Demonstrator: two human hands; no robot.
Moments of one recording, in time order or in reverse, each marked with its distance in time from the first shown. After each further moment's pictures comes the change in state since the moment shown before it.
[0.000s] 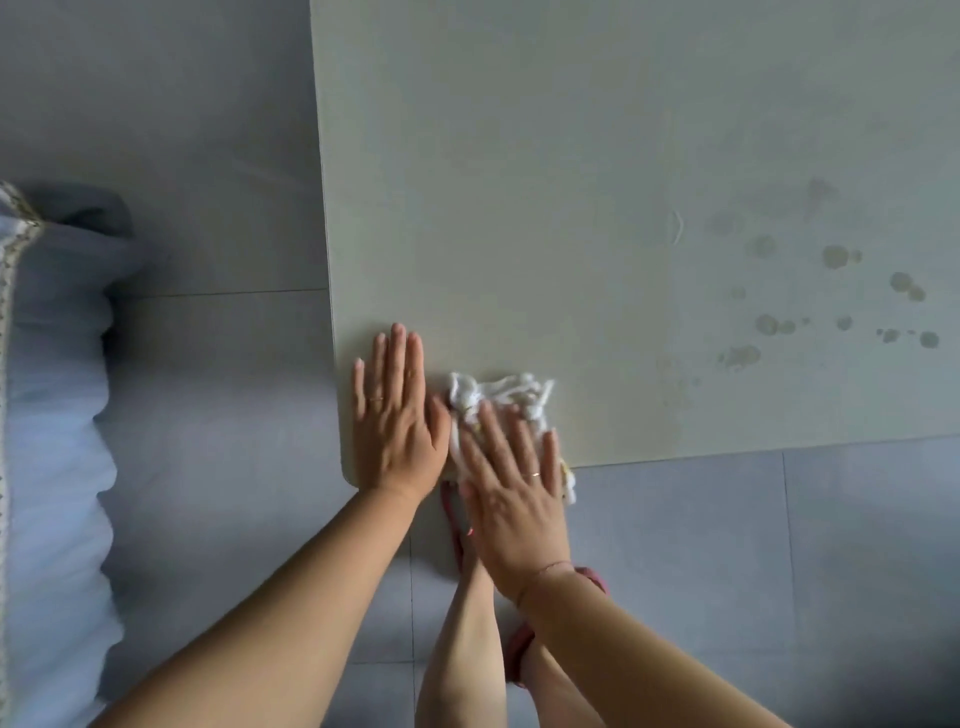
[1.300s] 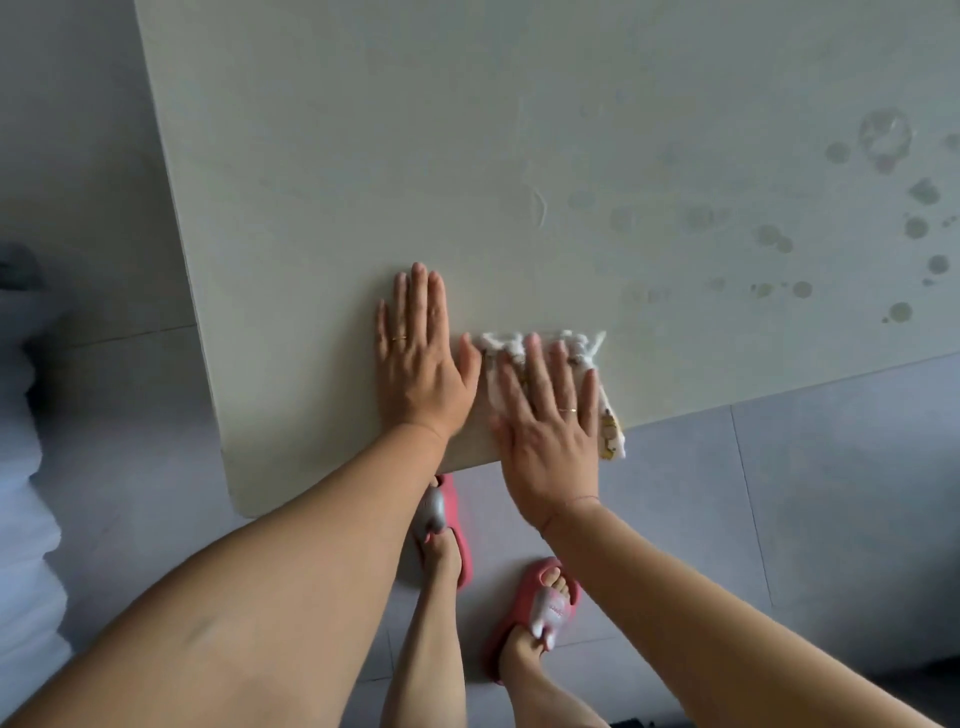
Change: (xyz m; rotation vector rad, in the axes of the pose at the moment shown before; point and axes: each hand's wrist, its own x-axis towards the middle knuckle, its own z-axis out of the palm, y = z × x) left_hand 0.053 0.130 0.030 0.020 0.033 0.137; right_hand 0.013 0.128 -0.032 -0.037 0.126 0.229
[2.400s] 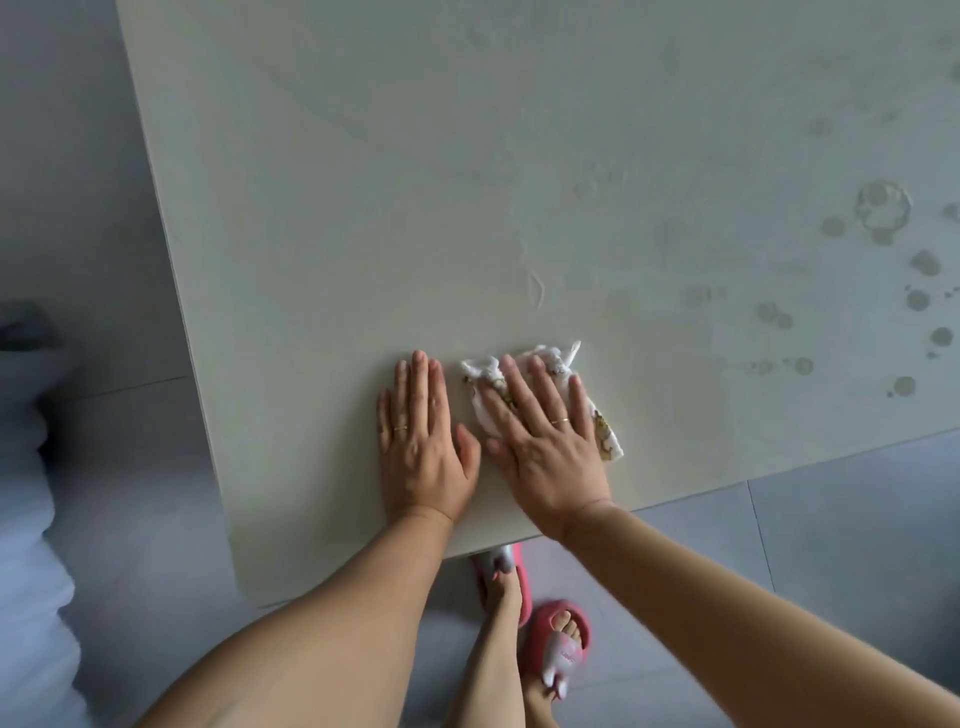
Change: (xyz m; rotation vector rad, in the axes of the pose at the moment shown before) left_hand 0.005 0.001 -0.005 0.002 -0.036 -0.020; right_hand 0.069 0.014 -0.020 -0.010 -0.087 -0.260
